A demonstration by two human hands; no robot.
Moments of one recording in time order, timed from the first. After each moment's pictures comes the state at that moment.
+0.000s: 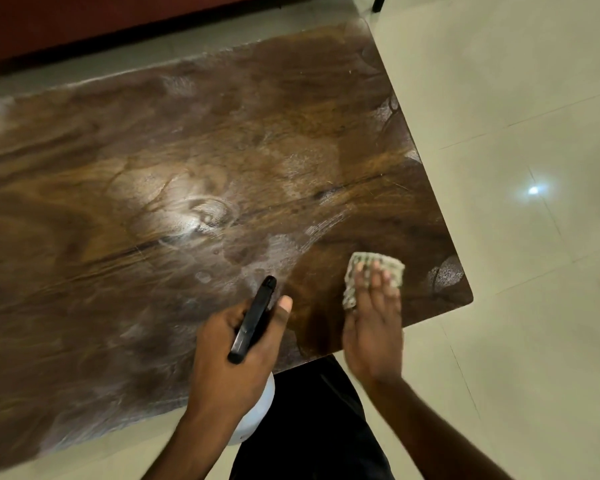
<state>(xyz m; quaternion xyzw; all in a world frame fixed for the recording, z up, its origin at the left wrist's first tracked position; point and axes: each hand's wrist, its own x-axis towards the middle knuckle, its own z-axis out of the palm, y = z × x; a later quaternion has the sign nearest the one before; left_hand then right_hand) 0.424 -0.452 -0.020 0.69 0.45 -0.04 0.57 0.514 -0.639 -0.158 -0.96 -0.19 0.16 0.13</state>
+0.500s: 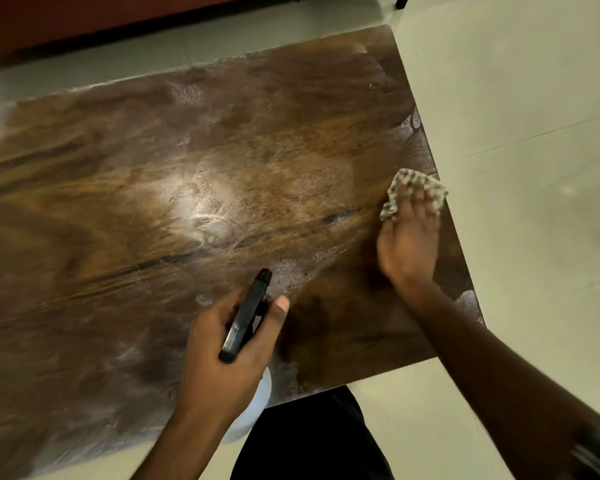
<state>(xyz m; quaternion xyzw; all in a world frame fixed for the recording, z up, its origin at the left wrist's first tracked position) 0.464 -0.417 -0.024 0.67 0.46 -0.01 0.58 0.704 -0.567 -0.159 -0.97 -0.17 0.14 0.12</state>
